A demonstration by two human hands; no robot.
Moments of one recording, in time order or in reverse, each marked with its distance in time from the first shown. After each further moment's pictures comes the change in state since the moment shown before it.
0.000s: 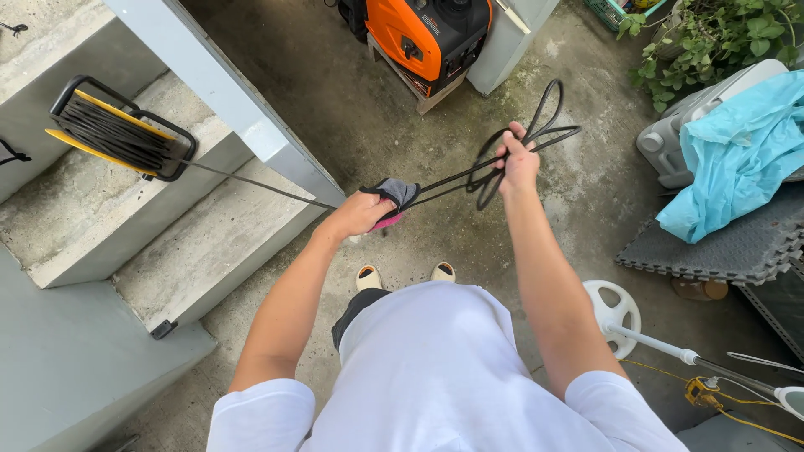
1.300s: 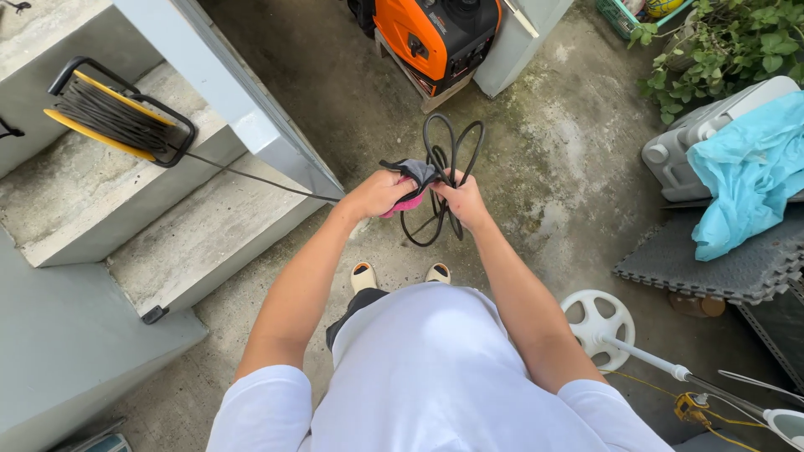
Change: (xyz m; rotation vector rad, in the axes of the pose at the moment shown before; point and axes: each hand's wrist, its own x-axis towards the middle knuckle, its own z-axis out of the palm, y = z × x) left_hand 0.041 0.049 0.014 -0.148 0.011 0.100; right_hand -0.050 0.072 -0.002 -0.566 -0.586 -0.037
